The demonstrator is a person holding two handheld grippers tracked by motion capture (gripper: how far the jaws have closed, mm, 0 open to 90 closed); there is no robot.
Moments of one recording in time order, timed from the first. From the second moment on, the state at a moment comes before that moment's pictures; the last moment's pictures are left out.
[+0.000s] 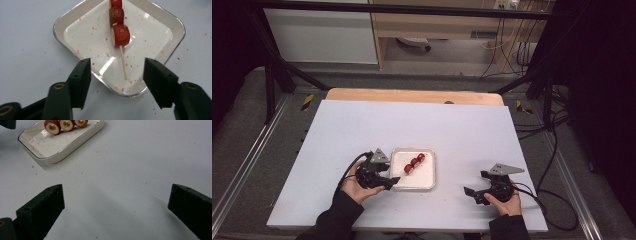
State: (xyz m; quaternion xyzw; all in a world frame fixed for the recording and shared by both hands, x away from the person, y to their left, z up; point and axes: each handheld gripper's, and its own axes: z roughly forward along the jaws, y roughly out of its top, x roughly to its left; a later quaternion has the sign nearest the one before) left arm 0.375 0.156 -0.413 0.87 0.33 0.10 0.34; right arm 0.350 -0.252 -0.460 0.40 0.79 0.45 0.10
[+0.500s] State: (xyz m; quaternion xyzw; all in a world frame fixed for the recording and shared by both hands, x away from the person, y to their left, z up) left arm 0.358 0.220 -0.428 0.85 0.36 0.11 0.37; right arm 0.350 -0.251 -0.460 0.41 0.79 0.45 0.10
